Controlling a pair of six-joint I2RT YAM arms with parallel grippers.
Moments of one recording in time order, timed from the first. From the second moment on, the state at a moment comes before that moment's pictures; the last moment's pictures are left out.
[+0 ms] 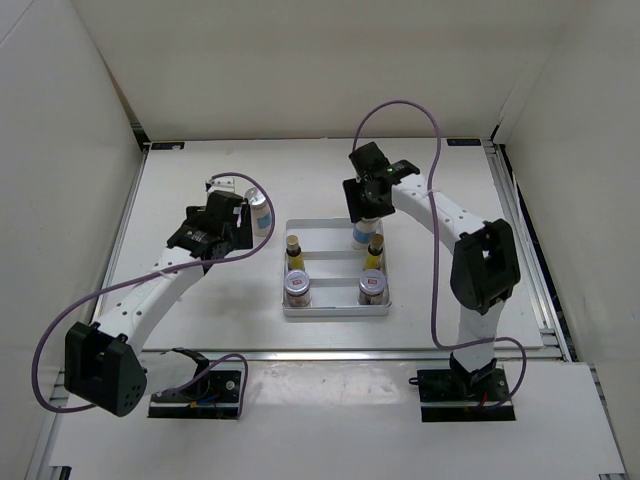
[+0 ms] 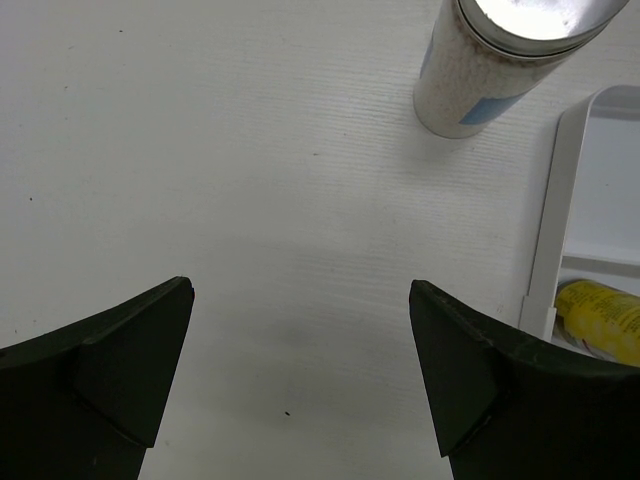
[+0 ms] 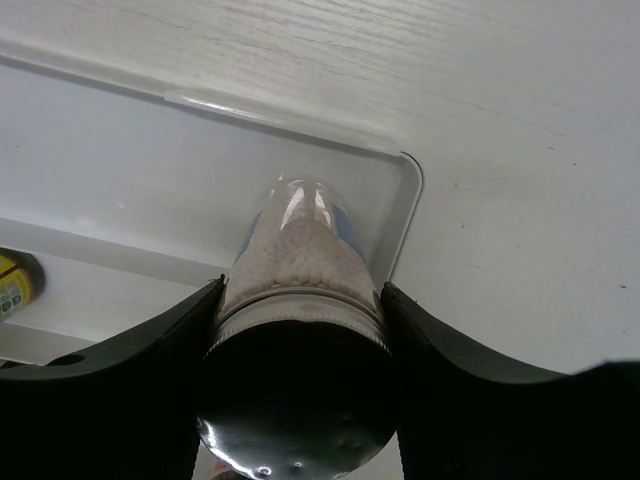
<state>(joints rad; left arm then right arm) -0.40 1.22 0.97 -0.58 -0.49 -0.28 0.57 1.89 1.65 -0.82 0.13 0.22</state>
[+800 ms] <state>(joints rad) -0.35 1.78 1.50 -0.54 -0.32 -0.28 0.56 1.48 1.63 -0.83 0.10 0.28</state>
